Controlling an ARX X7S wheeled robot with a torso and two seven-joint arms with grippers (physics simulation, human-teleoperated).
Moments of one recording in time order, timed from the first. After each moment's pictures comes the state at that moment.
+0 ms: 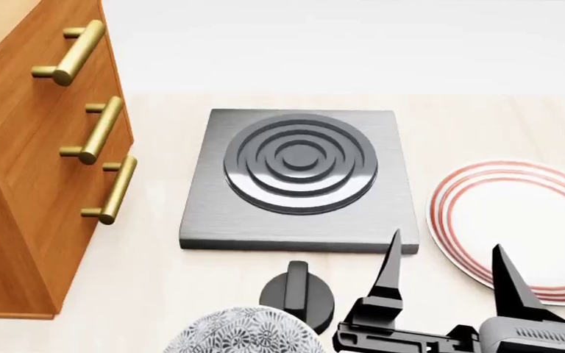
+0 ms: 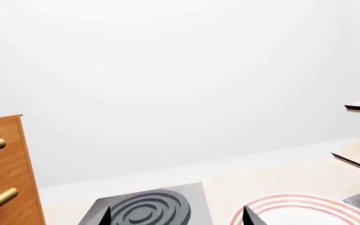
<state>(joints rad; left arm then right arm) -0.99 -0.52 0.07 0.01 -0.40 -0.84 -0.19 0.10 0.43 -0.19 -0.50 0.55 0.17 0.45</state>
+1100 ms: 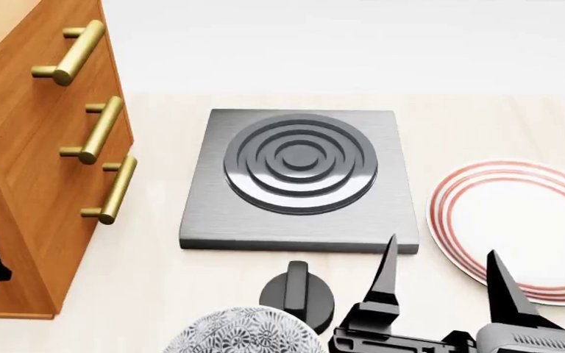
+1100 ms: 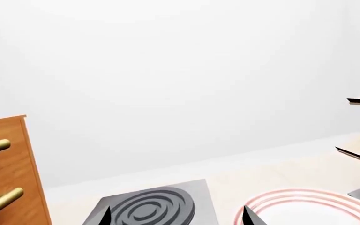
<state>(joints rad) -0.20 -0.37 -0.10 0.63 -0.51 -0.46 -0.25 0.09 0.42 -0.20 -0.49 0.55 0.15 0.45</state>
